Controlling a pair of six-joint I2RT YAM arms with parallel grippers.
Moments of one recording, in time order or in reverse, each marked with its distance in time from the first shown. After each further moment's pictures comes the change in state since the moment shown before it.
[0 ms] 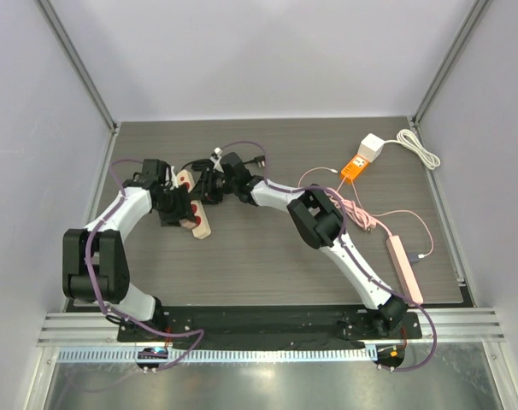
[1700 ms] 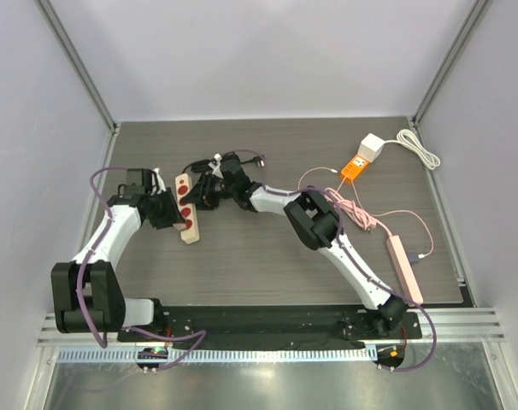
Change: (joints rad) left arm 0.079 -0.208 -0.128 0.066 0.011 -0.026; right arm 0.001 0.018 -0.059 0.167 -0.056 0.188
